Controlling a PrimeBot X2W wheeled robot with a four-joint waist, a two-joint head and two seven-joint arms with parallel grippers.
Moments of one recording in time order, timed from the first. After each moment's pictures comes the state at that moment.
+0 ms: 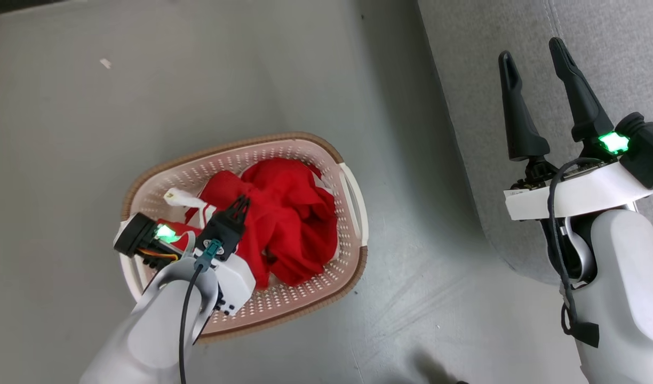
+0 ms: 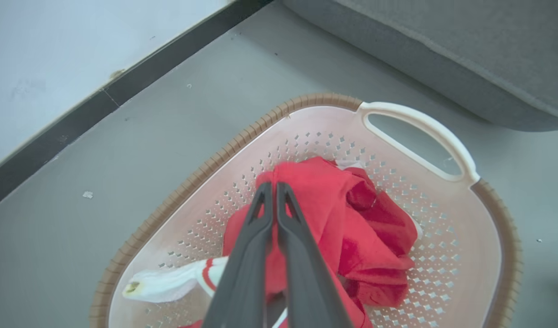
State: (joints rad) left arm -0.63 0.07 -0.49 0.75 -0.02 0.01 -0.23; right arm -0.48 -0.04 0.05 0.01 0.14 0.13 -0.25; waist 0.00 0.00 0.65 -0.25
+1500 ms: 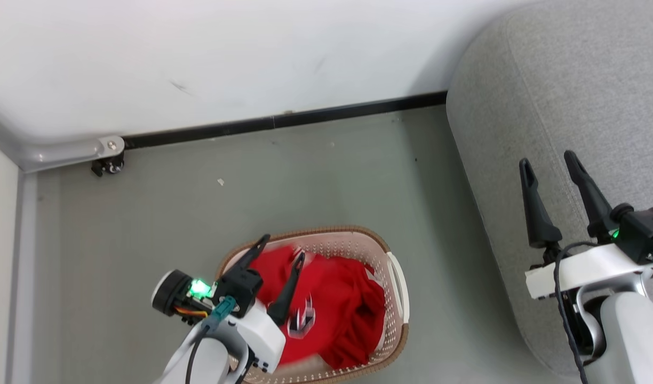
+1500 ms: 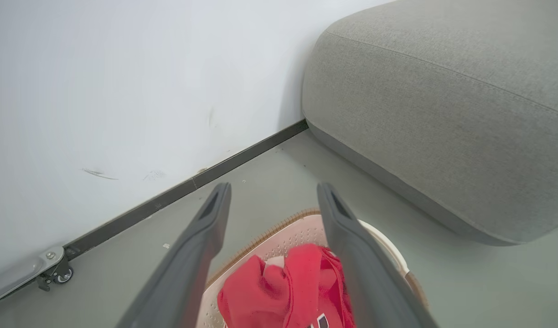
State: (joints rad) left arm -0.41 0.04 -0.50 0.50 -0.18 -0.01 -0.25; right arm -0.24 -0.05 -0.06 0.07 0.05 0.13 -0.25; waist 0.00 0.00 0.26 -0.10
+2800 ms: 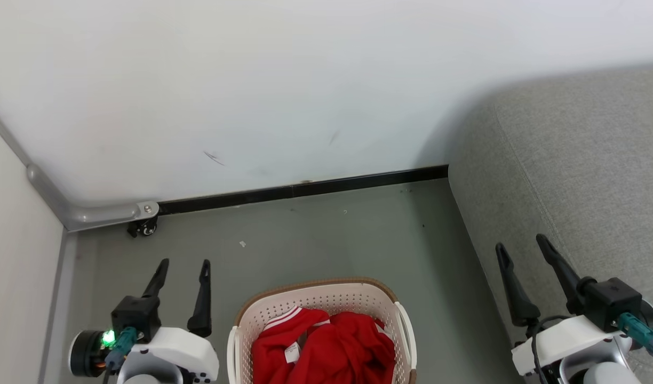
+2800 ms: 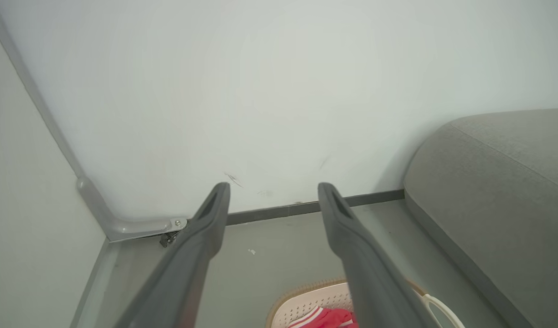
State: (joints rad) left arm -0.20 0.08 -0.25 0.36 -0.33 0.12 -0.25; right arm -0.04 -0.05 -0.02 0.08 0.01 0.13 -0.25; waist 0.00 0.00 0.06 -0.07
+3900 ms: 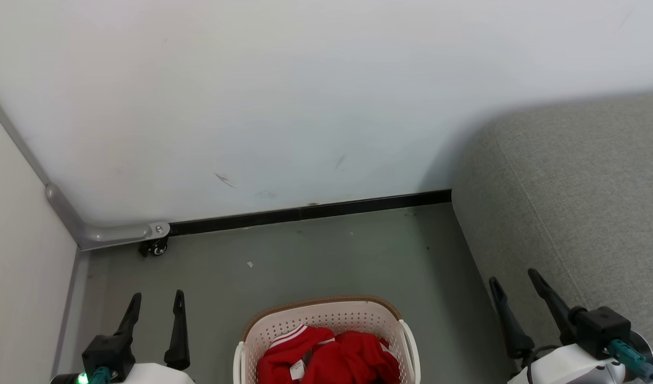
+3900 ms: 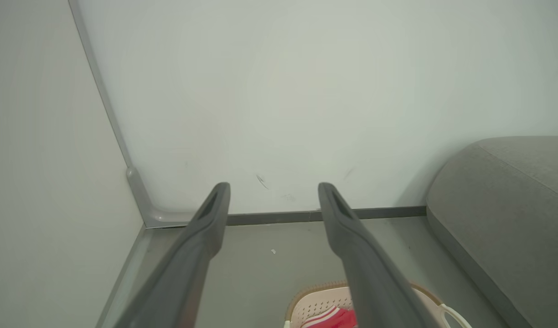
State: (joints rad) left arm -0.04 0.11 -0.17 0.24 -0.36 0.16 -0.25; right arm 0.04 -0.04 0.00 0.10 0.03 0.13 -0.25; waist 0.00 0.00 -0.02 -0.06
